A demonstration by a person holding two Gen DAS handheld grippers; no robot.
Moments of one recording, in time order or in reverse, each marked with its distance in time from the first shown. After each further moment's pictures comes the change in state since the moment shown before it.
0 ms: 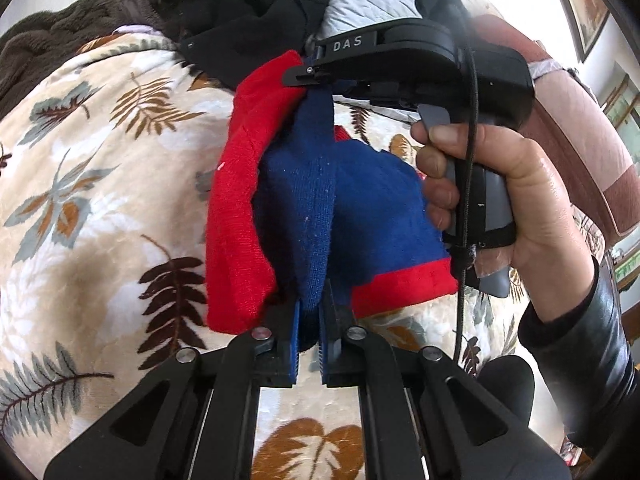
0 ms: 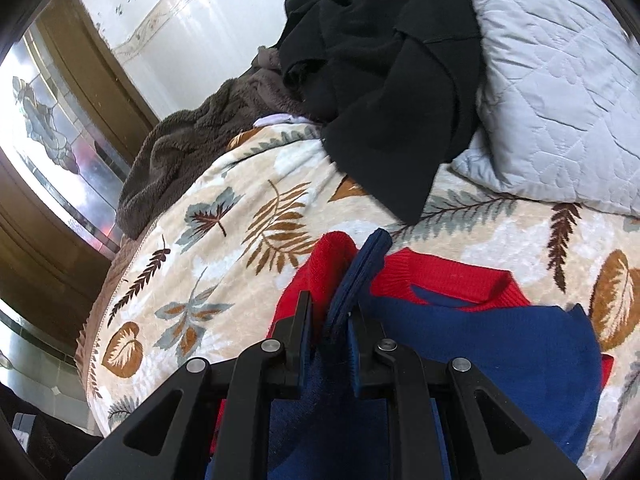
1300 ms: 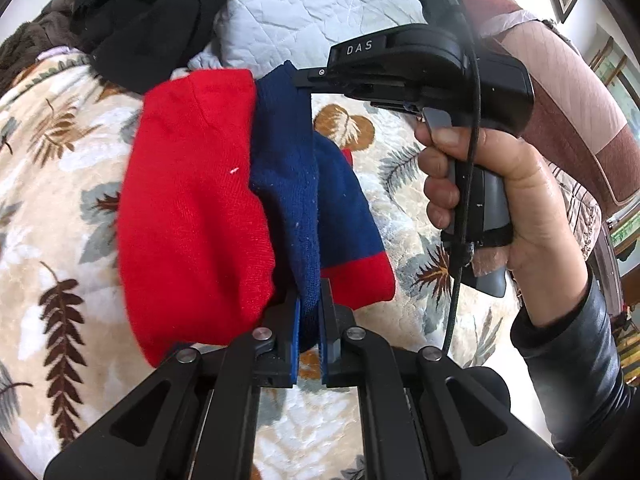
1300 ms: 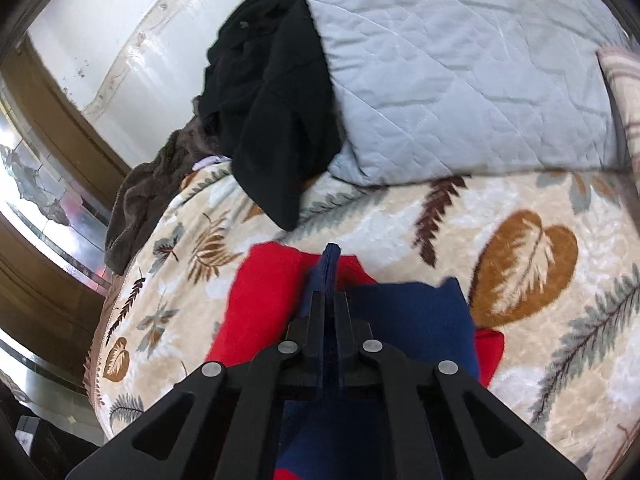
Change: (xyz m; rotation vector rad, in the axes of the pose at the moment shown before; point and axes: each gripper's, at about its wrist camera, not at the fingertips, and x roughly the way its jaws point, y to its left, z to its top) left arm 0.063 -0.105 0.013 0.089 0.087 -0.045; right arm -0.067 -0.148 -0.024 0.177 -0.035 -0.001
